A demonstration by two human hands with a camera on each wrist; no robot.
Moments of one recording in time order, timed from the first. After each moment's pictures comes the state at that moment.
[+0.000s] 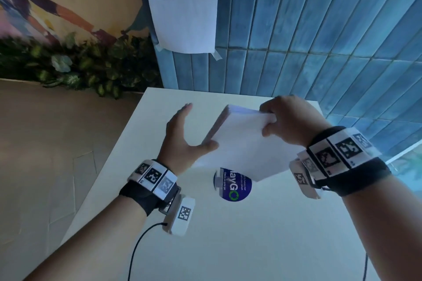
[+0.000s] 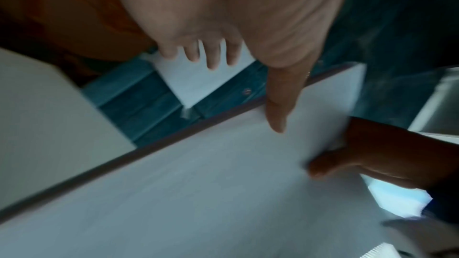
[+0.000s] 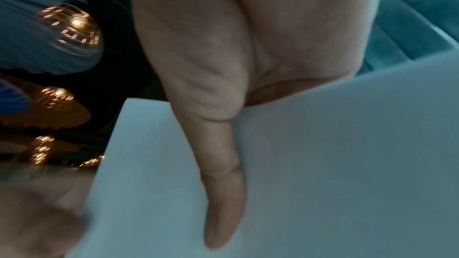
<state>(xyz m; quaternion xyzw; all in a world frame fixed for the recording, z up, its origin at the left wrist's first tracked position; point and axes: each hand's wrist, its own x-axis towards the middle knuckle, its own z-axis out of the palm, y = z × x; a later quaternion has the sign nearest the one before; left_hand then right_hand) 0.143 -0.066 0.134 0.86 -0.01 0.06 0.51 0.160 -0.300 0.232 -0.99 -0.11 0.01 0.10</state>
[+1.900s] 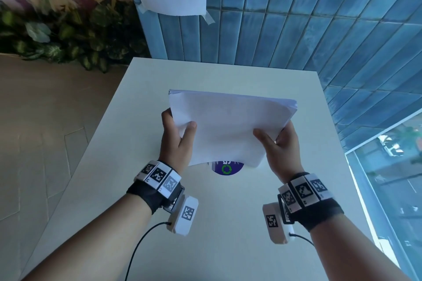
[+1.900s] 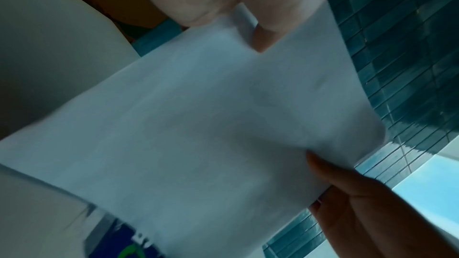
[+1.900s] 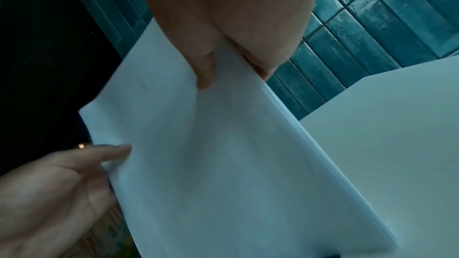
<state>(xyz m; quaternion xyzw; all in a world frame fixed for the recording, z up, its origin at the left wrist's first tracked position) 0.120 -0.096 0.079 0.75 0.03 0.12 0.64 0.114 -0.315 0.080 -0.76 0.05 -0.11 0.63</state>
